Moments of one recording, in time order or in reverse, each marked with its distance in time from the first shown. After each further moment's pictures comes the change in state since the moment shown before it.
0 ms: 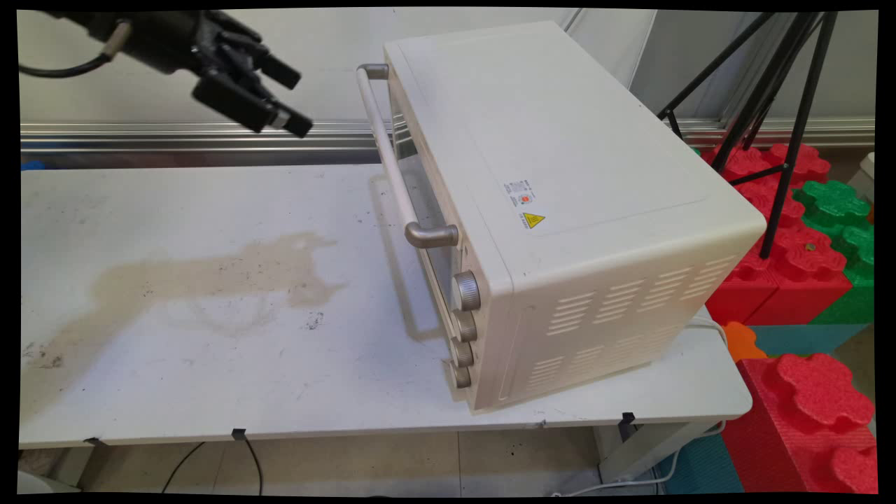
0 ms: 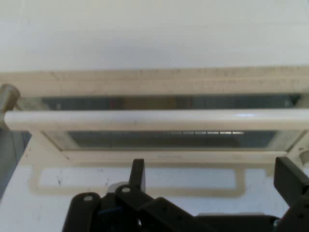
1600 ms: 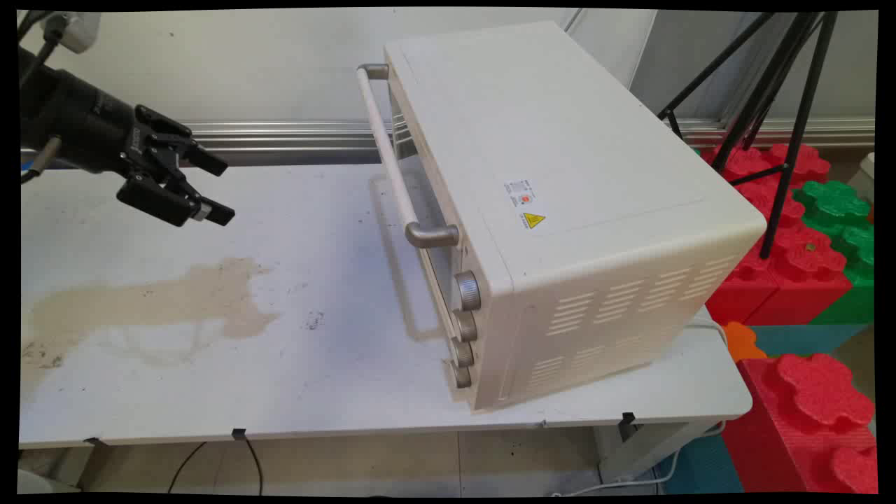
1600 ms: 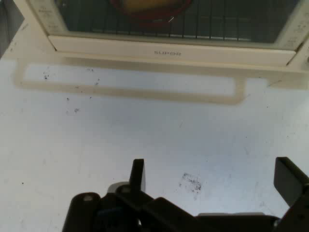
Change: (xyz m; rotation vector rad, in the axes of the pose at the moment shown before) arm -0.112 0.010 -0.009 0.006 -0.117 -0.083
